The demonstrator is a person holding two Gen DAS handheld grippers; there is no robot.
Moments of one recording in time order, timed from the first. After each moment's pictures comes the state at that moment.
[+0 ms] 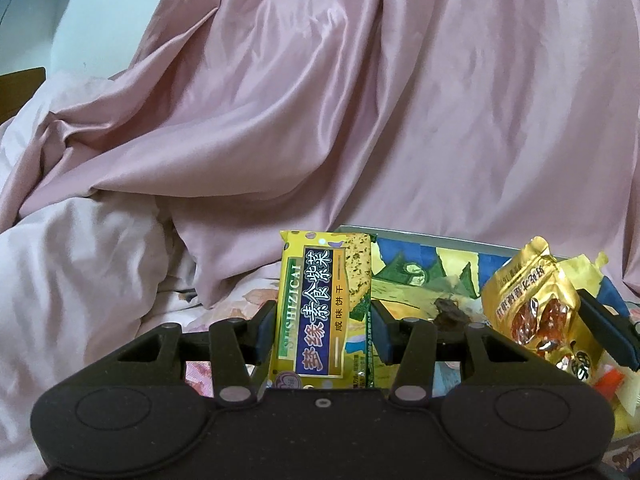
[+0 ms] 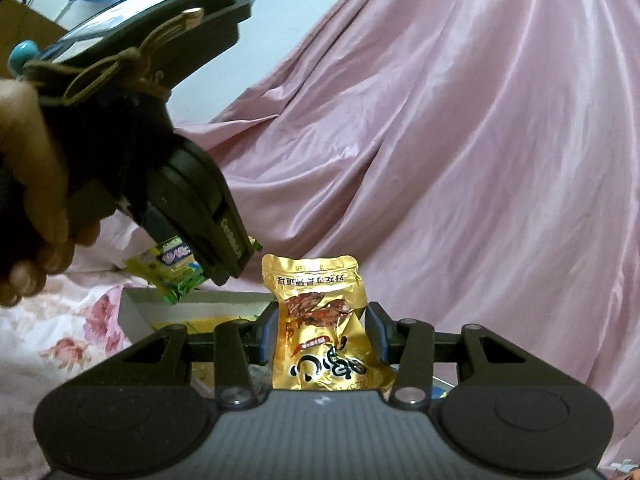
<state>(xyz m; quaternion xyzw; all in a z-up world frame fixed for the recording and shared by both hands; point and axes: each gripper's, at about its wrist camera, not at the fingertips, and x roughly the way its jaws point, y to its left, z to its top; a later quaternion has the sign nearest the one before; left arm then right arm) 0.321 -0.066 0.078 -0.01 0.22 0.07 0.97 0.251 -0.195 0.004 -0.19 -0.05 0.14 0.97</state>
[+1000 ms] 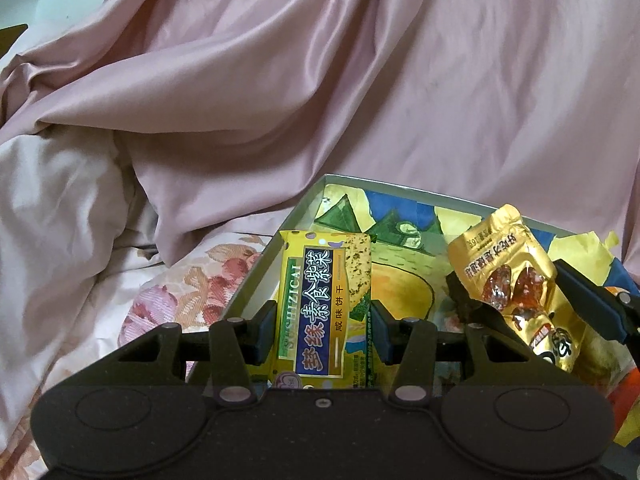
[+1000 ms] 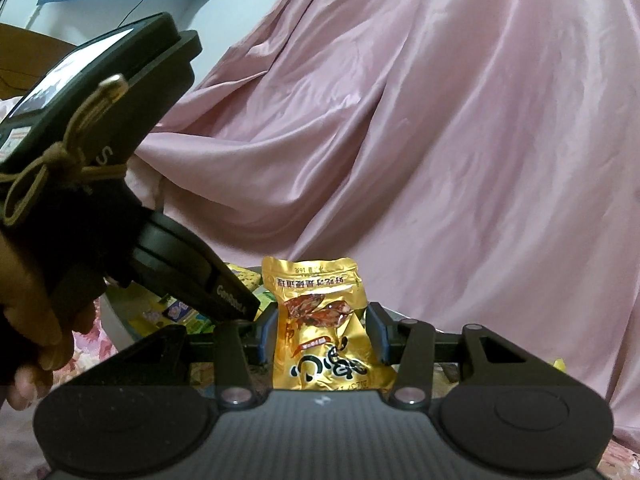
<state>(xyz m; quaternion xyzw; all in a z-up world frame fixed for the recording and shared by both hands) 0.354 -0.064 0.043 -0.04 0.27 0.05 0.96 0.298 -0.187 0.006 -0.15 0.02 0.16 0.98</state>
